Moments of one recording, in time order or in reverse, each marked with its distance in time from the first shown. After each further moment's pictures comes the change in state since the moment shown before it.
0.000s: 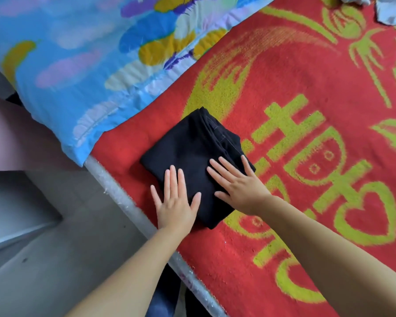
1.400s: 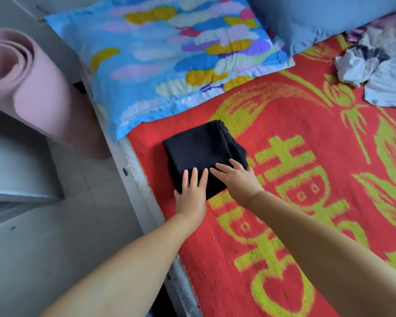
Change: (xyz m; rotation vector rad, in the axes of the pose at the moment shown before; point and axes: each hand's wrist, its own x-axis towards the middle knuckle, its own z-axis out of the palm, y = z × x) left_hand -0.040 0.046 -0.059 -0.250 -0.092 -0.127; right_hand -0.025 -0.039 -0.089 -0.137 -0.067 0.058
